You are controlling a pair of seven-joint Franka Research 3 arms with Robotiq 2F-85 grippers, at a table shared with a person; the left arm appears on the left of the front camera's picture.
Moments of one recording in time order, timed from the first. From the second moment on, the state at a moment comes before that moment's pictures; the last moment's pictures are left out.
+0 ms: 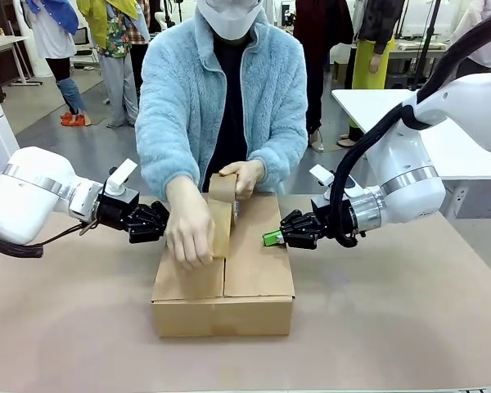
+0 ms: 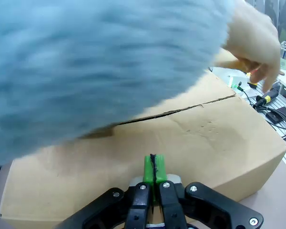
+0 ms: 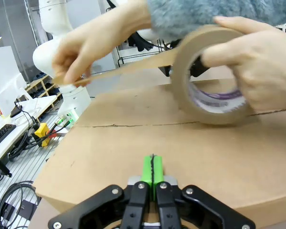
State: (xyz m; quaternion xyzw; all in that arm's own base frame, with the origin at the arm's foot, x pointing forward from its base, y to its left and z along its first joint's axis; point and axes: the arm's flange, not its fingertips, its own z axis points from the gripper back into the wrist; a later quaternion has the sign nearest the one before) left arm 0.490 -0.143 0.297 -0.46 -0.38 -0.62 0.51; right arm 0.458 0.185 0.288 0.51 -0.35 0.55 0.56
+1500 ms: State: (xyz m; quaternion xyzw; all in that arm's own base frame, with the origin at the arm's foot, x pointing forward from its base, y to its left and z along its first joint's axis) left arm 0.490 -0.143 0.297 -0.46 -0.38 -0.62 0.51; right arm 0.458 0.185 0.288 0.51 -0.35 0.55 0.56
